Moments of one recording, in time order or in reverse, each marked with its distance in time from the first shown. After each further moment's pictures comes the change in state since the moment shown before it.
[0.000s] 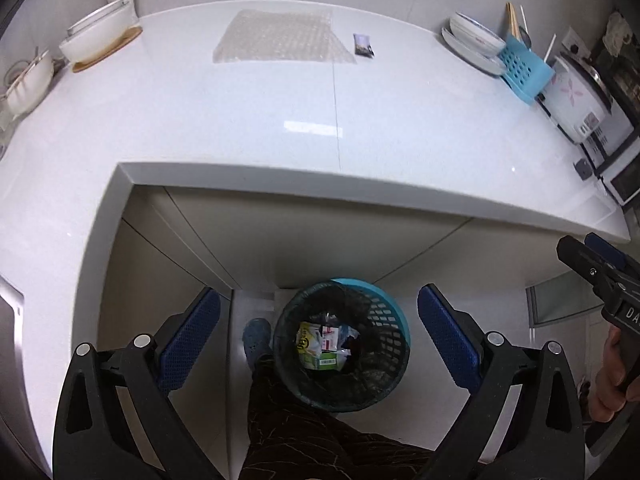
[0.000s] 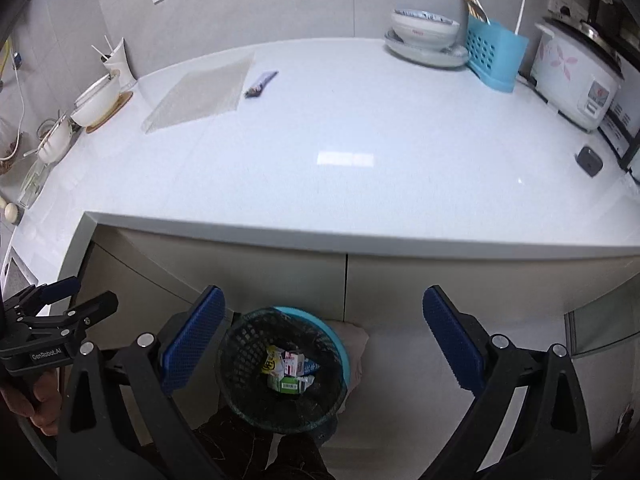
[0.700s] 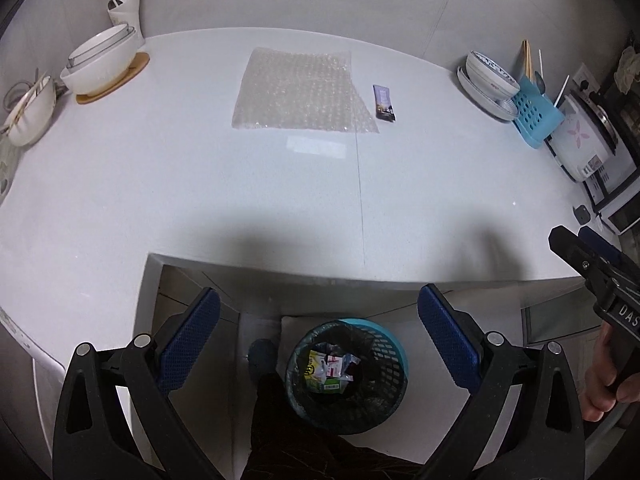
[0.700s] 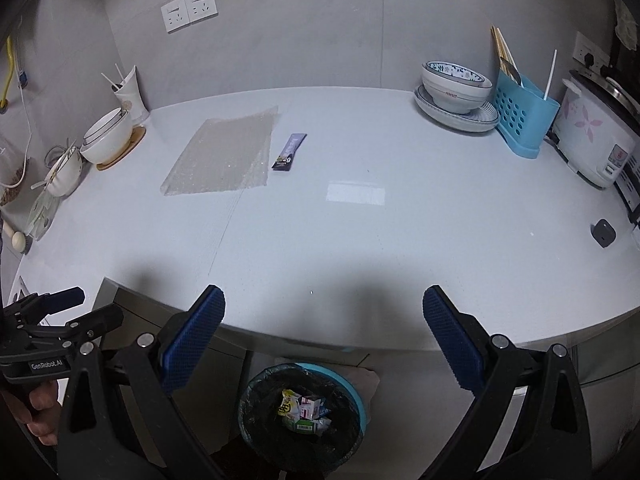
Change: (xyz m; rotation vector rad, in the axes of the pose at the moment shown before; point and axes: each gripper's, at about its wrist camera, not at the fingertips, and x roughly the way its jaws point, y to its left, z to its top) left arm -0.020 0.025 0.085 -0.016 -0.025 -0.001; right arm -0.001 0.042 0.094 -0.029 -0.079 0.024
